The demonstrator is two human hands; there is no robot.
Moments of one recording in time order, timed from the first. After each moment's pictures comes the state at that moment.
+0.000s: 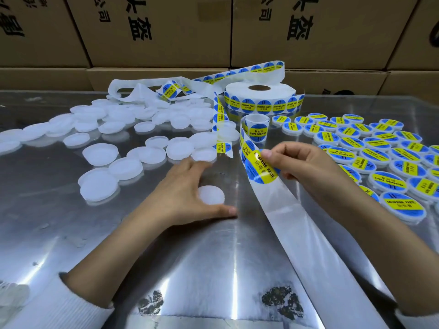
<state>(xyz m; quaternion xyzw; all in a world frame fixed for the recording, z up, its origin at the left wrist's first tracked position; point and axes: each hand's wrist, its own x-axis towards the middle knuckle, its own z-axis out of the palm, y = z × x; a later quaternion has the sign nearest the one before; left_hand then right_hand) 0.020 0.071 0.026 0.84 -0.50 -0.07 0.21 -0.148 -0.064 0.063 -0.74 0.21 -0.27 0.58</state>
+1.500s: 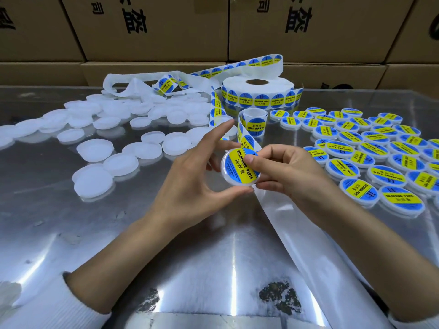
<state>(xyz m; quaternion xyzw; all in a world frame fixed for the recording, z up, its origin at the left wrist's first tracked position) -0.010 0.065 0.034 0.63 -0.62 0.08 0.47 -0.137 -0.053 0.050 -0.70 0.23 -0.25 0.63</state>
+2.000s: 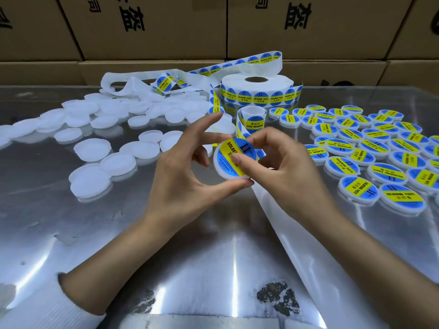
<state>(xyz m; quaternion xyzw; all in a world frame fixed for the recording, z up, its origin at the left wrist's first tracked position) -0.013 0.066 0.034 0.61 -0.56 0.10 0.55 -0.134 -0.040 0.047 -0.79 0.16 -0.38 0.46</state>
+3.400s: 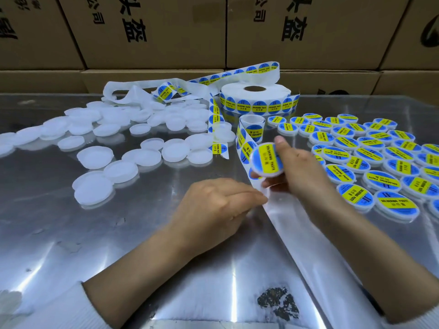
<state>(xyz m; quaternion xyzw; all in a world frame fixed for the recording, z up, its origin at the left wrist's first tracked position) -0.025 0.058 0.017 0.56 -0.73 0.23 0.31 -0.133 -0.067 0.049 -0.66 0.33 -0.33 0.59</state>
